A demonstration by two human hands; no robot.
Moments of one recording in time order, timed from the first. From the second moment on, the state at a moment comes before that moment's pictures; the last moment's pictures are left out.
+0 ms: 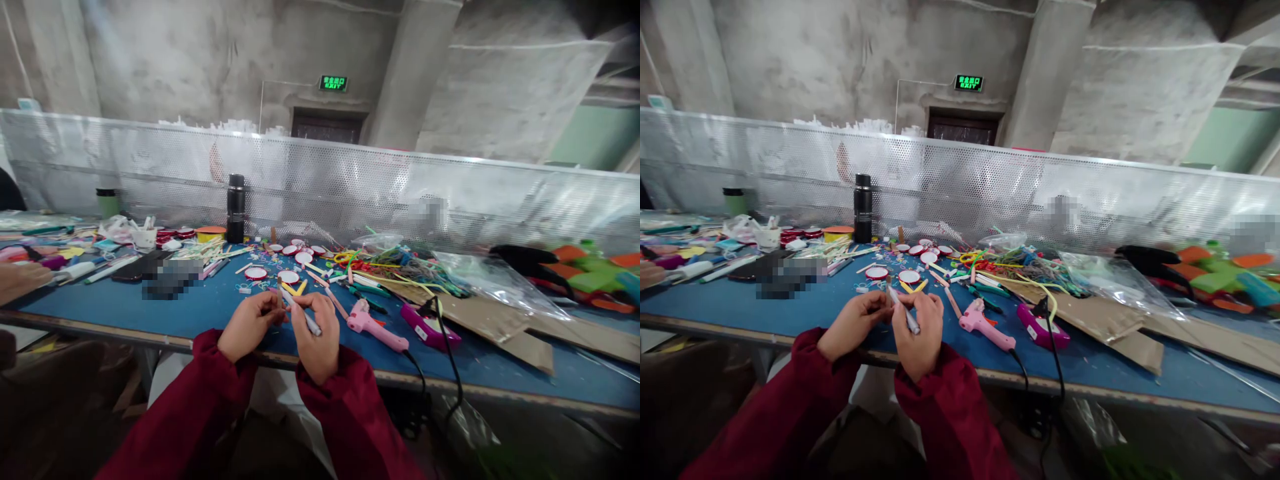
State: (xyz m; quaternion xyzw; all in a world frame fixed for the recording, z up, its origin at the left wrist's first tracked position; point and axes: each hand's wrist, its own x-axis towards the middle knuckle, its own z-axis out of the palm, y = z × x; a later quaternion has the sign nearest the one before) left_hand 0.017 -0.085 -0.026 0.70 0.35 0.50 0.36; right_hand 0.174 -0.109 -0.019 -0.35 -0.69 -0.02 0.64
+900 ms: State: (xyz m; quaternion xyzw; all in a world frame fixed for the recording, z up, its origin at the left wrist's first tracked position) left_hand 0.020 -0.089 -0.022 0.69 0.34 0.51 0.38; right_hand 0.175 -0.111 -0.018 -0.36 -0.69 -0.01 0.63
